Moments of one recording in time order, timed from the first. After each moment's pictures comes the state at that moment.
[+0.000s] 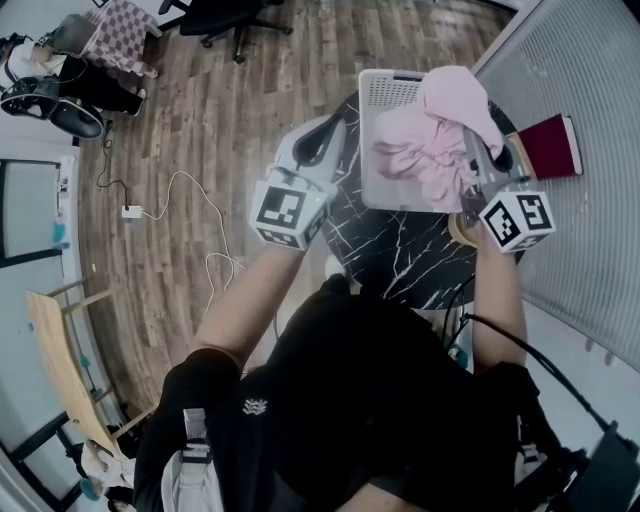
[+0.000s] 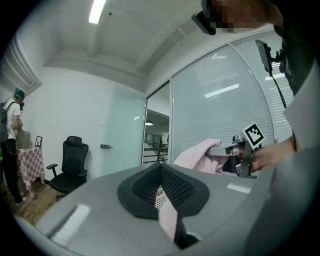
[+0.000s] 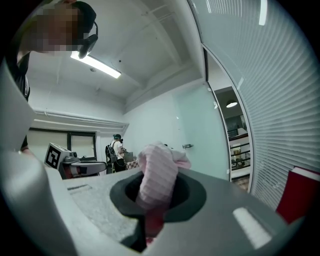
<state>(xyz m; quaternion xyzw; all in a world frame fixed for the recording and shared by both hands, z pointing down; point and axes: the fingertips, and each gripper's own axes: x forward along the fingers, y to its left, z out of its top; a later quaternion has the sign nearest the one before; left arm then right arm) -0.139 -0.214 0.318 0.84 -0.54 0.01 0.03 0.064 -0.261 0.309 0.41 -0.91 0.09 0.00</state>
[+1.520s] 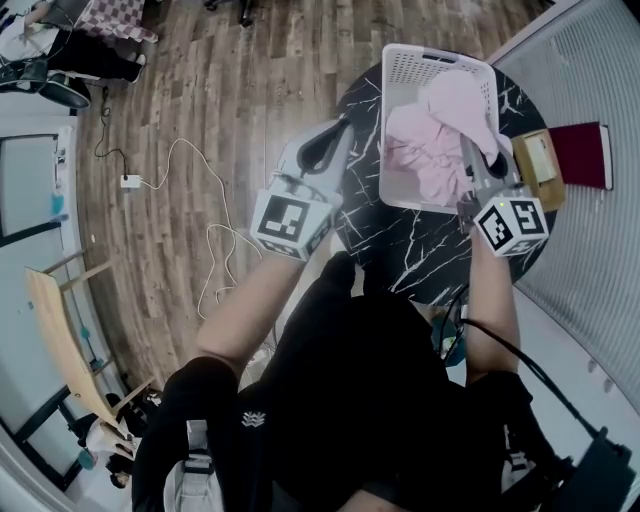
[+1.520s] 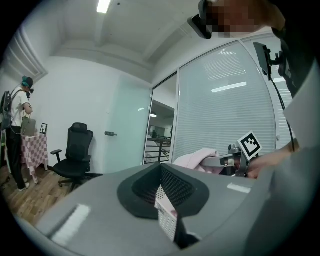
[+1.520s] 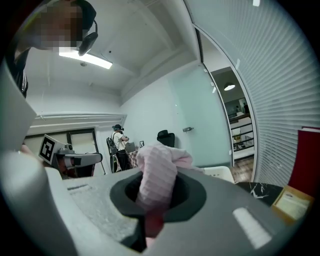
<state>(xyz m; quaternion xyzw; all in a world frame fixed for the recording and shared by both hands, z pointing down) -0.165 -0.212 0.392 0.83 -0.55 0.03 0.08 0.025 -0.270 0.421 0.40 -0.90 0.16 0.04</state>
